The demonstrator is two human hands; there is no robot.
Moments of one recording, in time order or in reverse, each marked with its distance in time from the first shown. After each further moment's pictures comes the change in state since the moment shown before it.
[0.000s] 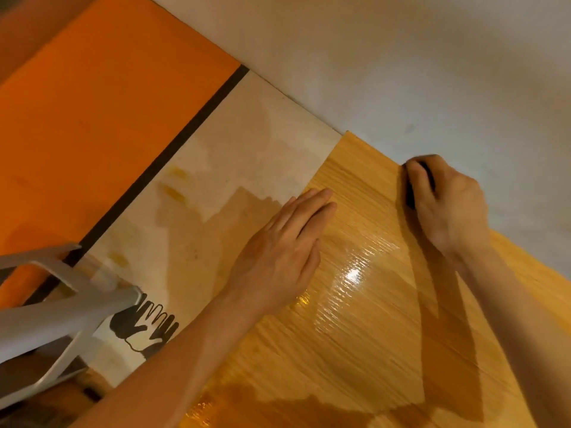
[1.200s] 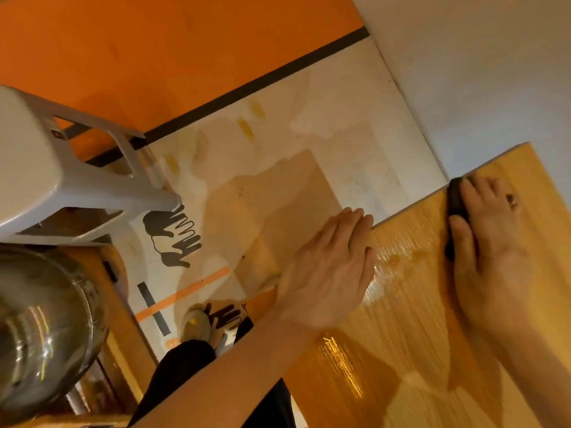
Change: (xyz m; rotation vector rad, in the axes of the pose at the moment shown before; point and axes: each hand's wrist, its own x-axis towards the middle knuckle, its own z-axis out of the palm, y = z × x) left_hand -0.099 0.009 -0.005 0.067 0.108 -0.483; right_hand -0.071 -0.065 0.043 0.012 -0.203 -0.548
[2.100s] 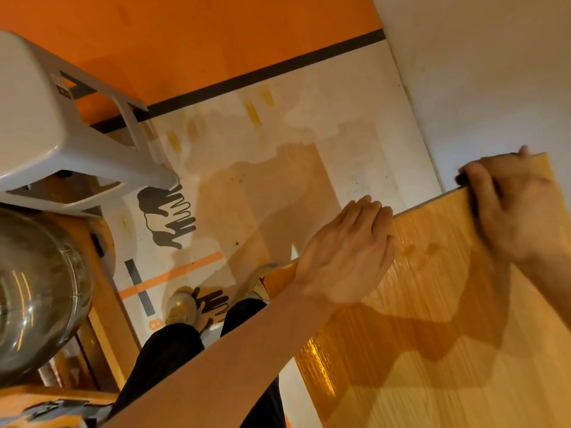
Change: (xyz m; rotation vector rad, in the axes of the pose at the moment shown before) left_hand 0.000 -0.002 0.004 0.135 0.134 0.040; right_hand 0.074 0.004 -0.016 -0.251 -0.135 -0.092
